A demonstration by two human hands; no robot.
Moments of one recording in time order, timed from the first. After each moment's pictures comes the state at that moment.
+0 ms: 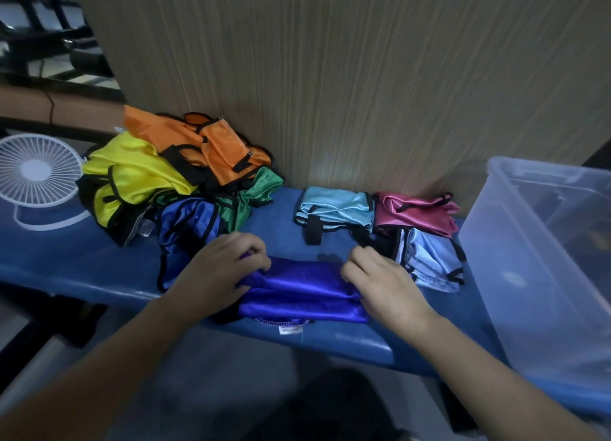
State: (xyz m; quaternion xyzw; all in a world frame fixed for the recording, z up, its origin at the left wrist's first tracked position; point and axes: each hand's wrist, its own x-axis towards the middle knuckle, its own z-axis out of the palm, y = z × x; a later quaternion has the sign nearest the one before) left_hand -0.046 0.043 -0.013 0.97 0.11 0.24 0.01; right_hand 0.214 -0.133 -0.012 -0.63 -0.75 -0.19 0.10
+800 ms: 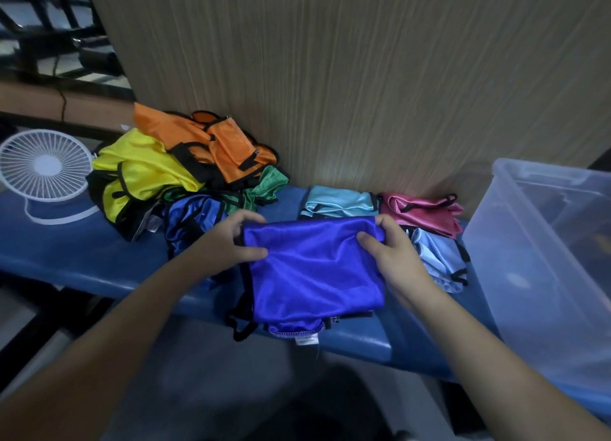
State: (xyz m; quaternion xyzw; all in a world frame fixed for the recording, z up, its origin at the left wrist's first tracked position) left_hand -0.034 0.057 0.013 0.74 0.35 0.18 0.54; right_hand 0.210 -0.107 0.014 -0.65 -0.36 0.32 0.59
